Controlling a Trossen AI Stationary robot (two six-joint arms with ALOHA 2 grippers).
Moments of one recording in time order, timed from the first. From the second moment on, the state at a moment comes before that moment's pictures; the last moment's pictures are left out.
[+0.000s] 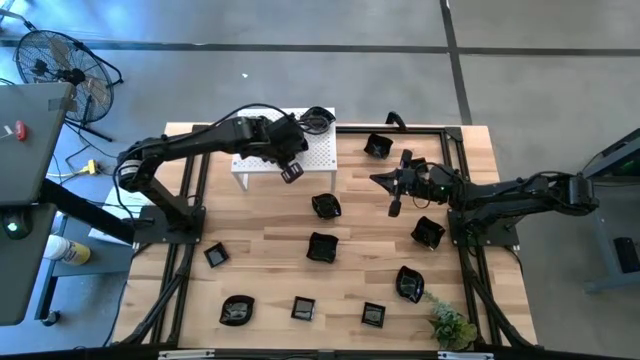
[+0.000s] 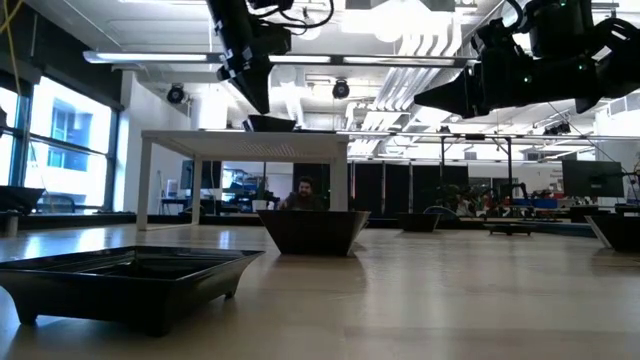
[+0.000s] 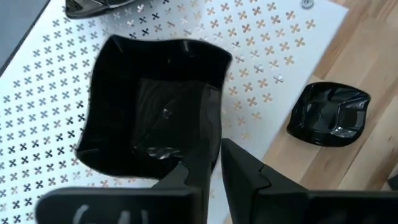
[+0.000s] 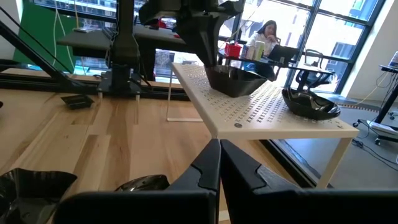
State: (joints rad) left arm 0.32 1.56 1.49 -0.98 -0.25 -0.16; right arm -0.26 1.05 0.23 0.80 0.01 -0.17
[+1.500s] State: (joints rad) left arm 0.30 1.24 1.25 -0.63 -0.09 0.06; right arm -0.26 1.05 0.23 0.80 -0.01 -0.17
